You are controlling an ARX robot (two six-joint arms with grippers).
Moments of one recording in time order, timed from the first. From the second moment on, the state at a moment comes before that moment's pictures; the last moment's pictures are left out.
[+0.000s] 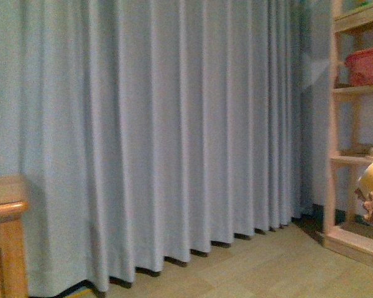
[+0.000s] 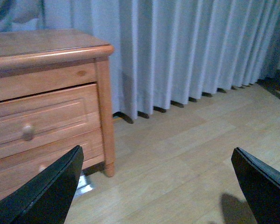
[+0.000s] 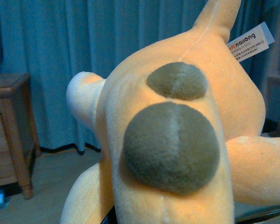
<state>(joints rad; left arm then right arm) 0.00 0.00 0.01 0.00 0.00 0.00 0.00 0.01 0.01 0.21 -0.17 0.03</state>
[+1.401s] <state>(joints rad) 0.00 0.00 0.01 0.00 0.00 0.00 0.00 0.01 0.01 0.21 -0.17 0.03</state>
